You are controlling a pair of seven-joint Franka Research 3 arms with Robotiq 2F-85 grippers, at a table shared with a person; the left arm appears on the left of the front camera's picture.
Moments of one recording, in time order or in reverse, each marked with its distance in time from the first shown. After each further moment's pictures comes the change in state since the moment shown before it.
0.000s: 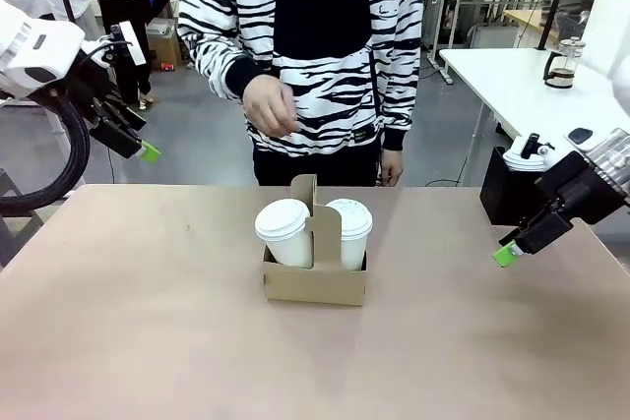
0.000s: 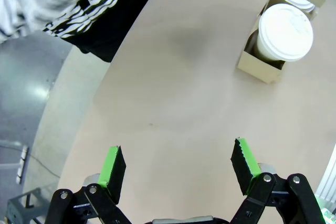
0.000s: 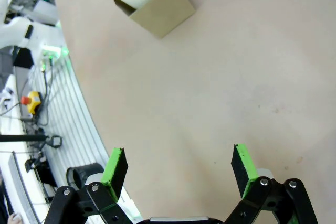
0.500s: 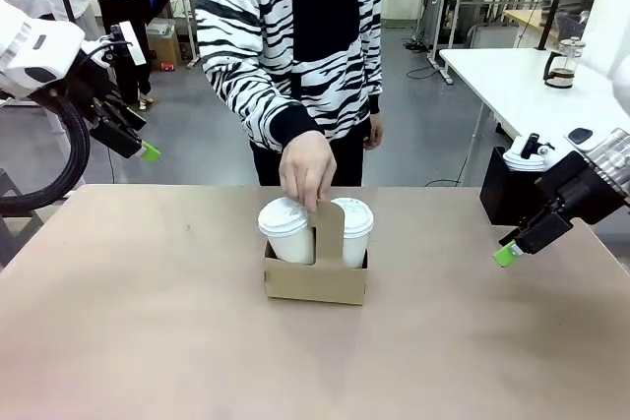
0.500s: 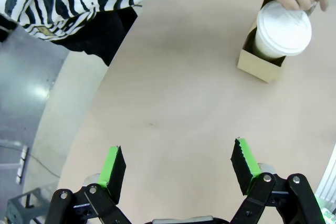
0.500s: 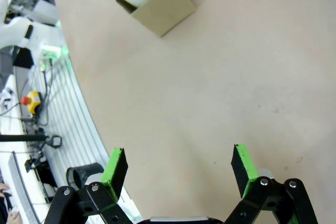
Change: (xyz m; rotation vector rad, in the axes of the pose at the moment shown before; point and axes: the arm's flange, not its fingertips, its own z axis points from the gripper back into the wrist) left arm 0.000 0.000 0.000 0.000 0.000 0.000; right arm 0.000 0.000 0.000 0.000 0.000 0.000
